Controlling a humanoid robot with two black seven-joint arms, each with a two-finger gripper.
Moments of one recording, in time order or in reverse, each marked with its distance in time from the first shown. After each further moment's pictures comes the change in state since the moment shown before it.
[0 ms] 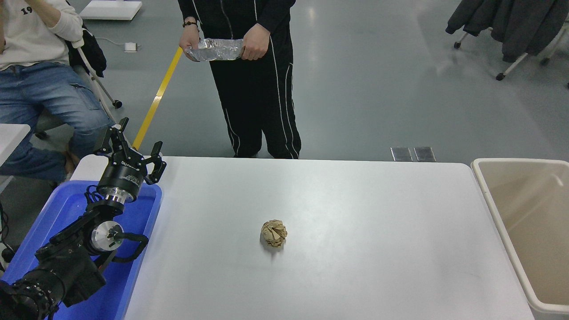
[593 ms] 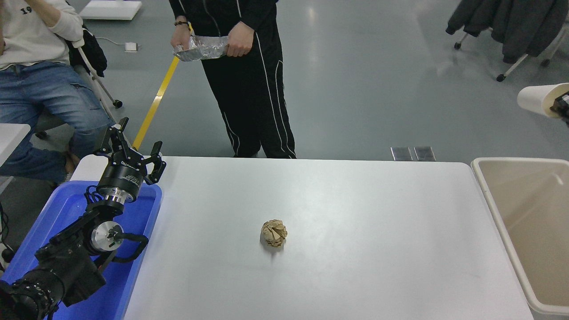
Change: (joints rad) left arm 0.000 0.000 0.000 0.000 0.000 0.000 0.000; right arm 0.228 -0.117 -0.002 0.053 -0.040 0.208 0.156
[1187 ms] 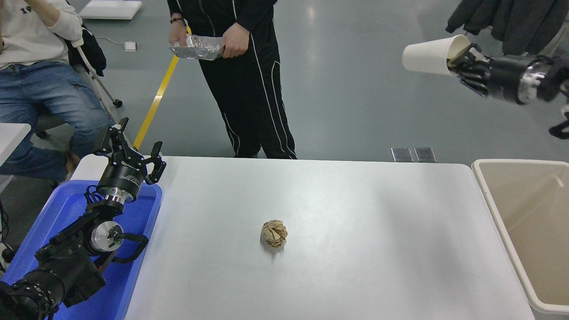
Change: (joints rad) left arm 0.000 0.000 0.000 0.000 0.000 0.000 0.000; right arm 0.234 -0.043 -0.011 0.312 -0.029 0.265 0.229
